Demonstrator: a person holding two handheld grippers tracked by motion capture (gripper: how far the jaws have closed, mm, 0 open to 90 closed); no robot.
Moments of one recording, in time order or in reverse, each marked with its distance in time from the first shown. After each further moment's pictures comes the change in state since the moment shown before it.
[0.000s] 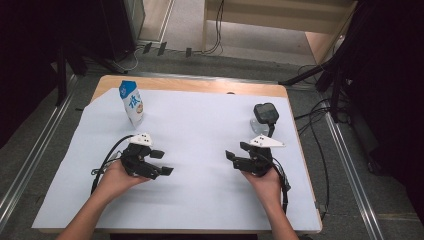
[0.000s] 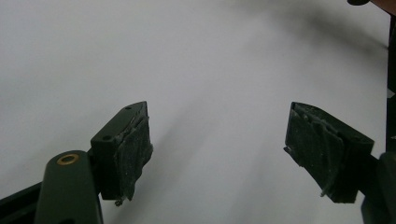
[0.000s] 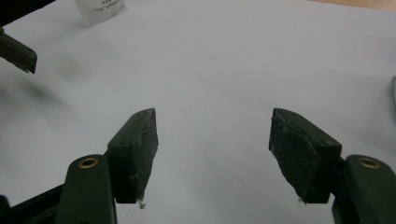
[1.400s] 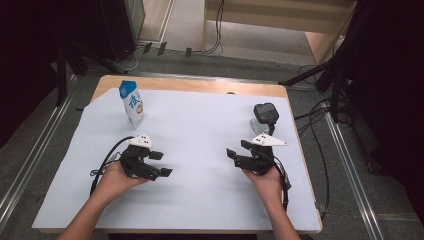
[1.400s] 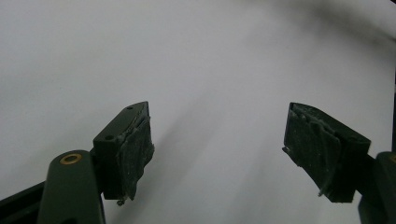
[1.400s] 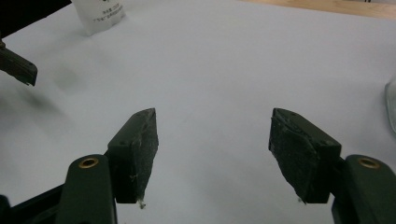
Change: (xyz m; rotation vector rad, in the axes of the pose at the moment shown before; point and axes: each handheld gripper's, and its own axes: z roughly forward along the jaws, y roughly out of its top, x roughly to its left) left arm -0.002 -0.003 -0.001 0.023 0.021 0.003; right arm -0.004 0.003 -0.002 -0.022 0.007 0.011
